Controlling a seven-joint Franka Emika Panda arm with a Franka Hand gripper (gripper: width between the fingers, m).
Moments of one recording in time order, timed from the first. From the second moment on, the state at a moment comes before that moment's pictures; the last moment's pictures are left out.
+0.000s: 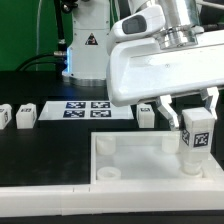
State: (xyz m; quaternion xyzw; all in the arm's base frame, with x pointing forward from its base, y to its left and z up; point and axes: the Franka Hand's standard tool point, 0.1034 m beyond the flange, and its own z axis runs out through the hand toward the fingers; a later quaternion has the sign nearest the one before) arm 0.618 0.111 0.093 -0.95 -0.07 -0.30 0.06
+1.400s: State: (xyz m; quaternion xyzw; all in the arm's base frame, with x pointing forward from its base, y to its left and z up) arm 0.611 0.110 0.075 -0.95 -0.07 -0.29 0.06
